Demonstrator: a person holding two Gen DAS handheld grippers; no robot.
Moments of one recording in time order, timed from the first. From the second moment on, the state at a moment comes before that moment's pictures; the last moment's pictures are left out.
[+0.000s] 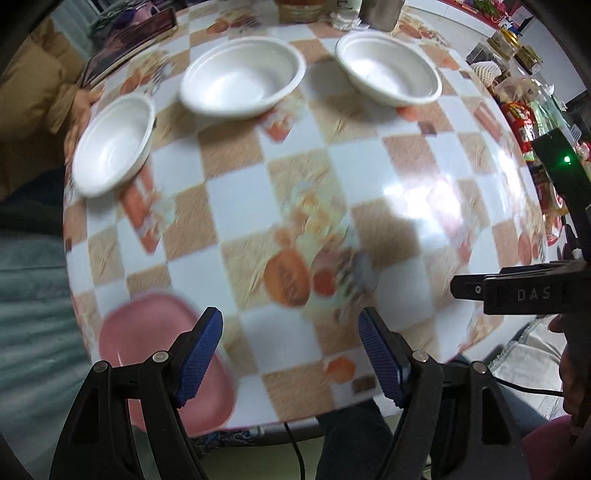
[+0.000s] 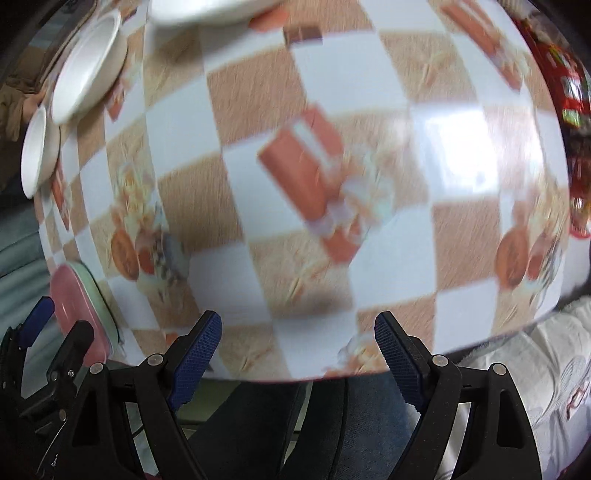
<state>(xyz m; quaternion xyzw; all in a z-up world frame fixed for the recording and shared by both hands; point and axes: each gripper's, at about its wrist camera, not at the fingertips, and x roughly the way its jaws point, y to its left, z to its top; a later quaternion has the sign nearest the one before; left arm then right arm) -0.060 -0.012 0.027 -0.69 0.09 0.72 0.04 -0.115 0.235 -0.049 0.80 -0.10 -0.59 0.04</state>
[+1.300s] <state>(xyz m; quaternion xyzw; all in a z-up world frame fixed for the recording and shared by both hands) -0.267 0.109 -0.037 -0.69 0.18 0.70 0.08 -0.292 0.249 -0.073 0.74 -0.10 -0.66 0.07</state>
